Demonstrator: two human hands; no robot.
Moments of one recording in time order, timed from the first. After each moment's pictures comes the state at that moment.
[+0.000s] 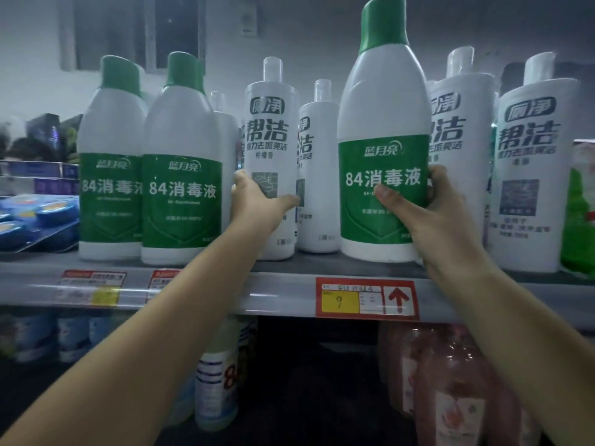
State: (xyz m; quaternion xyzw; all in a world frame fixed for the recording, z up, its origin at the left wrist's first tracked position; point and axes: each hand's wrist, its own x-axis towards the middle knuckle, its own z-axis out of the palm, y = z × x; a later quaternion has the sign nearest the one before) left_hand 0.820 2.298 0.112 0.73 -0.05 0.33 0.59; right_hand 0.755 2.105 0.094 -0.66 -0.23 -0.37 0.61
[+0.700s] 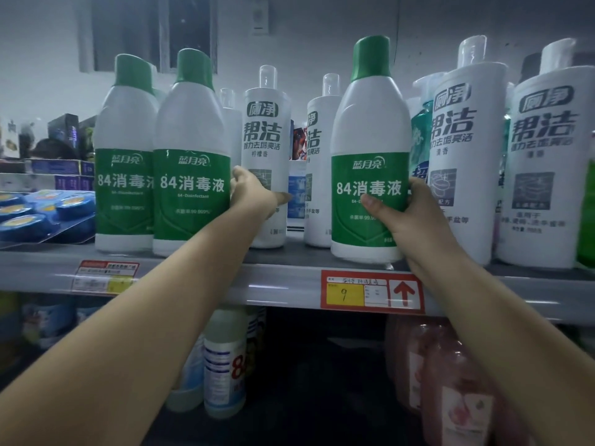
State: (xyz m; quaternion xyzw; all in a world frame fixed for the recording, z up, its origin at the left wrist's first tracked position) left_hand 0.834 2.307 0.124 0.79 0.06 0.31 0.52; right_hand 0.780 2.113 0.086 -0.70 -0.20 -0.32 0.61
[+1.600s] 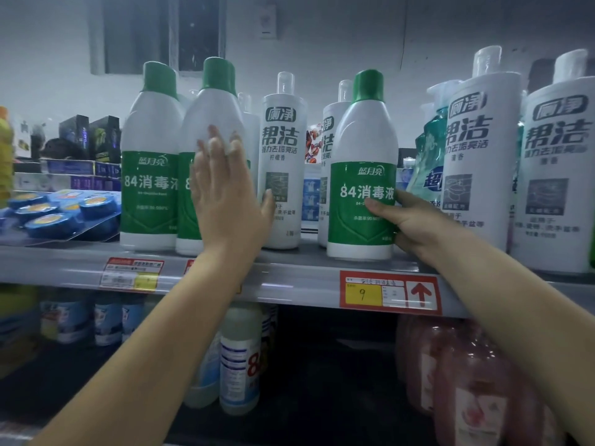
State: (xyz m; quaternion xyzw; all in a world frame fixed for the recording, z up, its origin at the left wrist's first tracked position) left_hand 0.771 2.342 0.089 0.80 0.00 0.59 0.15; right_hand 0.792 2.124 0.104 -0.67 -0.18 -0.09 0.72
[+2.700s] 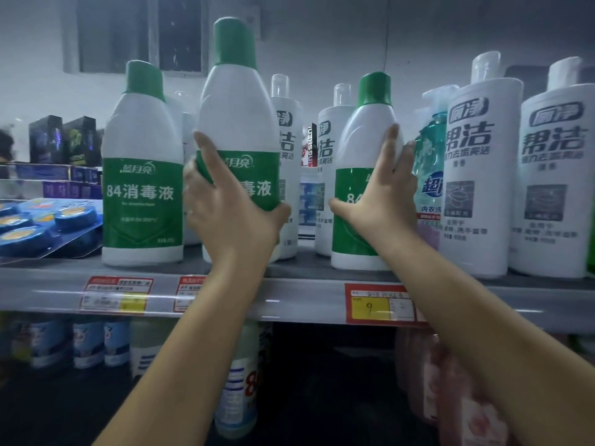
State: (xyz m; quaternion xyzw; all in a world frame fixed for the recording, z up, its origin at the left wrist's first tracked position) left_hand 0.769 2.328 0.098 0.76 0.03 0.54 0.36; right_hand 0.795 2.172 0.119 -0.84 -0.03 -0.49 0.22
